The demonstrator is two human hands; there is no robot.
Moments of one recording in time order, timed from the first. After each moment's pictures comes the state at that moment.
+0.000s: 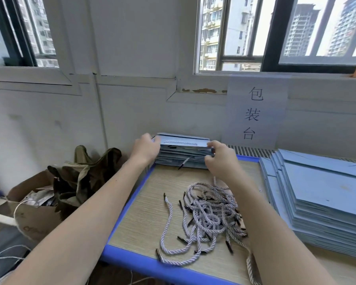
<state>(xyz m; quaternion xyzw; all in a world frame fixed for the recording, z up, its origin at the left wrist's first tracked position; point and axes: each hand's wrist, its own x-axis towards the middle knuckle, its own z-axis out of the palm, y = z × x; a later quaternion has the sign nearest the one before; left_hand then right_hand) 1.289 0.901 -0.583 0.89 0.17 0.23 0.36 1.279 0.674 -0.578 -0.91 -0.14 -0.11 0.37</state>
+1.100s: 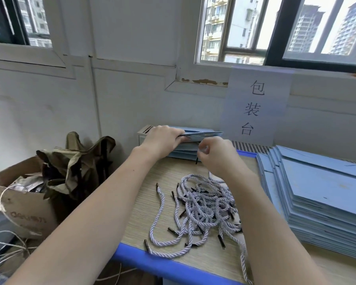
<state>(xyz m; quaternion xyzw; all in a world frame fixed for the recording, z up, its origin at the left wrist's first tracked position) 1.287 0.852 -0.578 0.97 -0.06 0.22 0.04 1.266 0.670 -0.575 -0.94 -0.19 -0.15 0.26</state>
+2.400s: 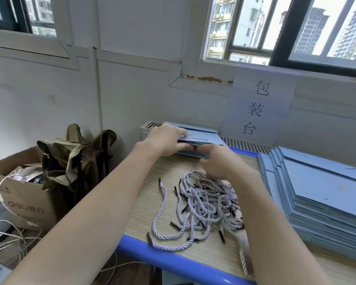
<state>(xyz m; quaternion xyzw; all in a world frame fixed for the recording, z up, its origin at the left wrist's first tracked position) 1.276 0.854 -0.577 0.99 -0.03 0.15 0.09 1.249 0.670 -0.570 -0.97 -0.19 -0.01 0.16</state>
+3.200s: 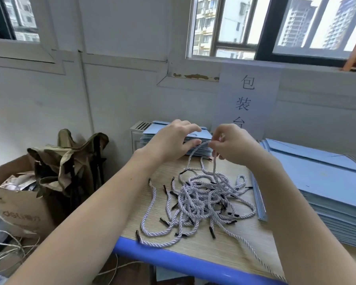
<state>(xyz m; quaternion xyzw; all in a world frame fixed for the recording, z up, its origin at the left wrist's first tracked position) 1.265 0.814 -0.579 0.93 -0.20 0.24 0.17 1.254 0.623 -0.541 -0.94 -0.17 -0.07 0.29</state>
